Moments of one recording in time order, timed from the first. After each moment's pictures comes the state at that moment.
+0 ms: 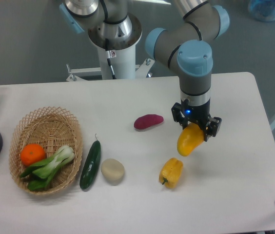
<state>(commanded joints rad) 2.63 -1.86 -1.75 -0.85 1.60 1.21</state>
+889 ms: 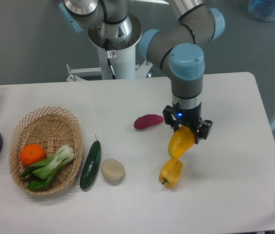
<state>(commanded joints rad) 2.51 -1.85 -1.77 -0.86 1.59 1.05</state>
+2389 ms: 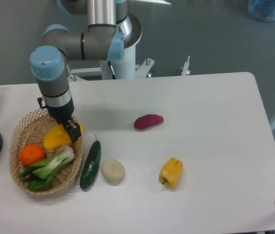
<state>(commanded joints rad) 1.98 -1.81 -1.96 -0.76 1.54 0.85</state>
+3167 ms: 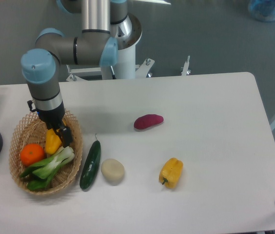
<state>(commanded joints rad) 2.06 -1.73 -1.95 -0.74 1.55 0.82</state>
